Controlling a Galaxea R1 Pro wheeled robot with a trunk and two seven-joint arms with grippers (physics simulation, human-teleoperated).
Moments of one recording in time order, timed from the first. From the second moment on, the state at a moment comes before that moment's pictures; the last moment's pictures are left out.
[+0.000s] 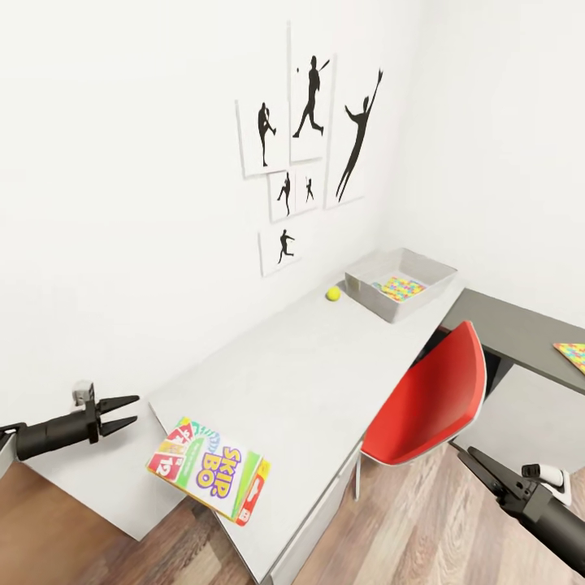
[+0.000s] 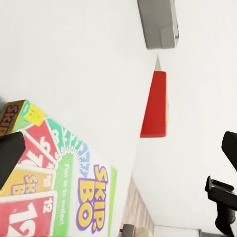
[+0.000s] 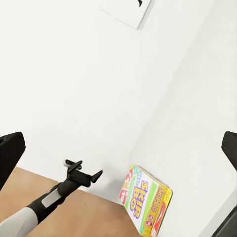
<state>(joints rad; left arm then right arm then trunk) -0.78 0.53 0.28 -0.40 0.13 0.83 -1.44 0.11 -0.30 -0.42 -1.59 -1.05 0.74 0.89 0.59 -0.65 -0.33</state>
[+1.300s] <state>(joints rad) -0.78 0.58 0.28 -0.27 0.12 0.83 -1.42 0.11 -0.31 -0.42 -1.59 -1.05 0.74 0.88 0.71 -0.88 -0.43</state>
